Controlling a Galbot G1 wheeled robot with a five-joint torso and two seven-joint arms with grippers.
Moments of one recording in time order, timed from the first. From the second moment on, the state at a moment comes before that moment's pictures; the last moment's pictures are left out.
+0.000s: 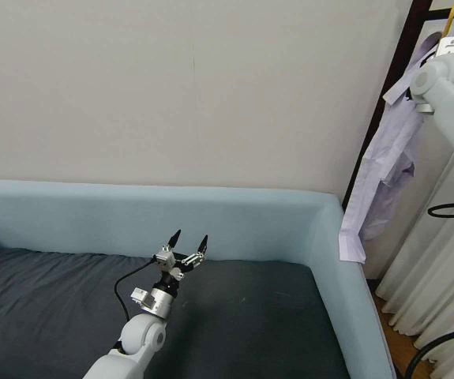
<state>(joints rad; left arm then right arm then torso) 0.92 -1.20 -0.15 -1.49 -0.64 -0.46 0.17 0.58 0.86 -0.55 0.89 1.30 -0.63 0.70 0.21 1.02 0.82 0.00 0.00</state>
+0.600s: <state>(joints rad) 0.98 -1.22 -0.14 -1.65 -0.66 -0.46 0.11 0.02 0.35 -0.32 1.71 1.28 0.09 0.25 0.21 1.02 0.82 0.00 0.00</state>
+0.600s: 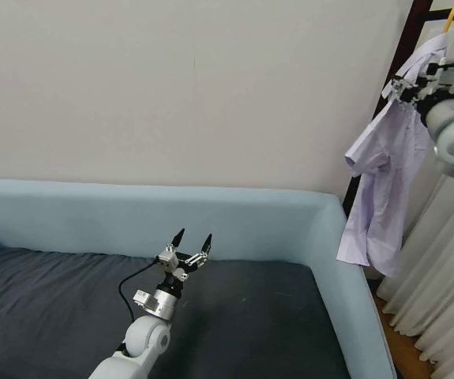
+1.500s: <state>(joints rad) 1.35 -1.30 -0.21 -1.94 -0.36 -0.32 -0.15 -1.55 1.16 0.63 2.06 0.29 0.23 0.15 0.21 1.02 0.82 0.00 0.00</state>
